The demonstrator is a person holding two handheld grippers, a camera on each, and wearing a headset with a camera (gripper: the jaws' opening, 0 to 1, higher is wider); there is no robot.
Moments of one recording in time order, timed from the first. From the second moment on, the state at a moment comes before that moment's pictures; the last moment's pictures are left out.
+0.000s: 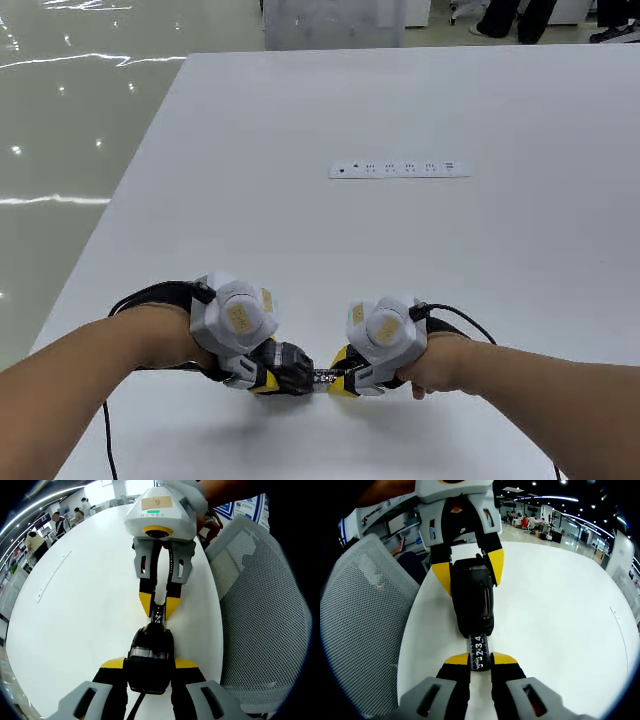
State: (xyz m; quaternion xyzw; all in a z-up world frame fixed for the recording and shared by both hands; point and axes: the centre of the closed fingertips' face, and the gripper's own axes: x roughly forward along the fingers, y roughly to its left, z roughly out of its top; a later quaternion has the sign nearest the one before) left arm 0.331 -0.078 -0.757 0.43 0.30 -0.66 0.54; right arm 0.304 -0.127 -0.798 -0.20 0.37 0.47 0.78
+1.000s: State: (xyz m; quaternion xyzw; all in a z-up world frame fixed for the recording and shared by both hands) left arm 0.331 -0.078 -0.757 0.43 0.30 -0.66 0.53; right arm 0.296 -0.149 -0.798 -0.20 0.38 0.45 0.78
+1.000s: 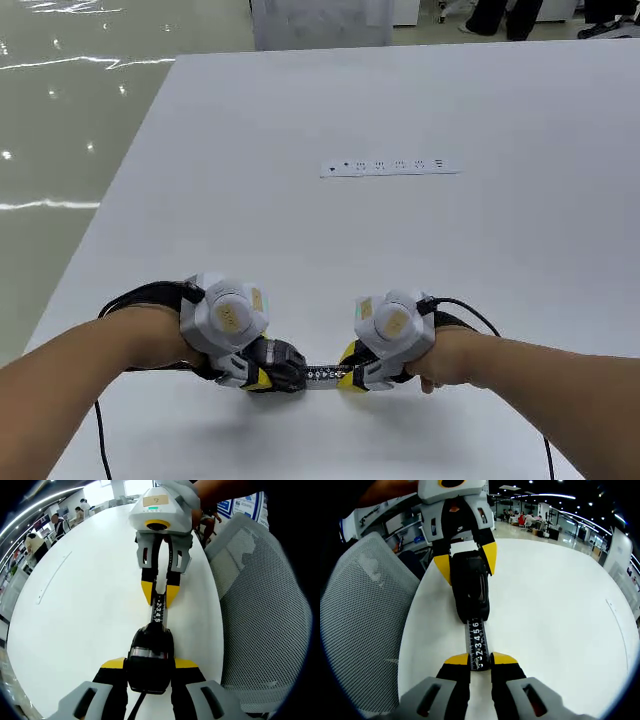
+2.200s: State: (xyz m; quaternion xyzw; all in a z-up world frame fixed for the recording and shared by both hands) left arm 0.331 -0.078 -0.757 0.43 0.30 -0.66 0.54; right arm 0.285 -0.175 -0.798 -0.20 0.39 0.44 0.78
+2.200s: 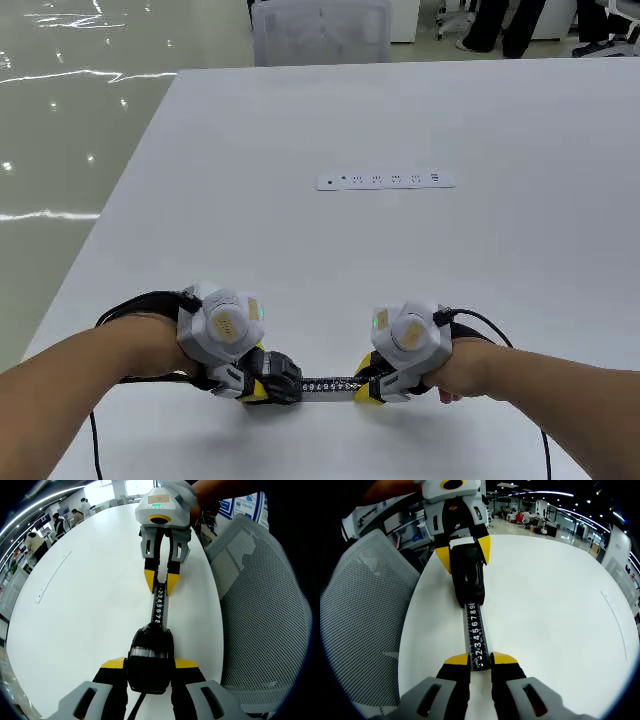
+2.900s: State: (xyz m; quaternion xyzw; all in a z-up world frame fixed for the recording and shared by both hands) left arm 0.331 -0.078 -0.757 0.43 0.30 -0.66 0.54; right arm 0.279 -0.187 -0.796 -0.20 0.40 0.44 0.78
